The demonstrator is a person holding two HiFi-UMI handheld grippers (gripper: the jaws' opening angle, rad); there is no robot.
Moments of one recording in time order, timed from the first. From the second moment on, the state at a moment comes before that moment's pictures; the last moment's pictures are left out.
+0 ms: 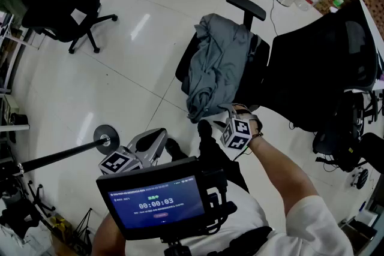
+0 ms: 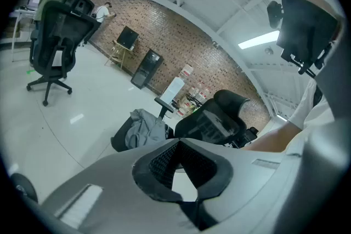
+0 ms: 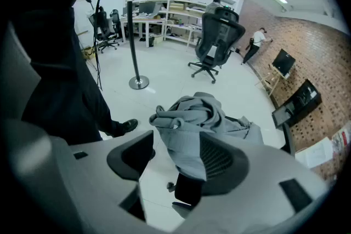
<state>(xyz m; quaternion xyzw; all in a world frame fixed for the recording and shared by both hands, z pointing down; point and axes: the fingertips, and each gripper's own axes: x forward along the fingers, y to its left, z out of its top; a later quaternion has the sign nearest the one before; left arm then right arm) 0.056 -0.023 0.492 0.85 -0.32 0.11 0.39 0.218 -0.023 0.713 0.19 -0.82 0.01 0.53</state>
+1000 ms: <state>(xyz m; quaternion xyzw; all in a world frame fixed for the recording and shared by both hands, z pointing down) 0.065 -0.036 0.507 0.82 -0.39 0.11 0.40 0.218 -0.054 0.783 -0.09 -0.72 -0.23 0.65</state>
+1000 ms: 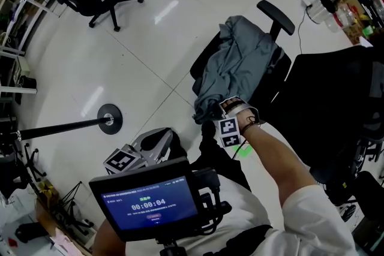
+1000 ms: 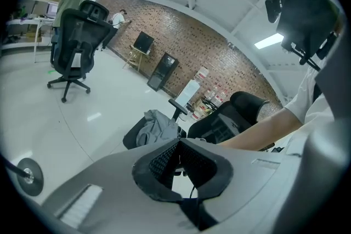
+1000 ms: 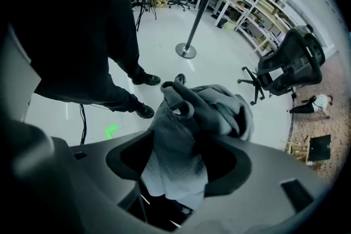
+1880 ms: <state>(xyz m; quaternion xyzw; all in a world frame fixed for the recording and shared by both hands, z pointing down) 0.065 -0.051 0.508 0.82 -0.40 0.11 0.40 0.223 -0.056 0.766 -0.04 -0.77 -0.17 0.62</state>
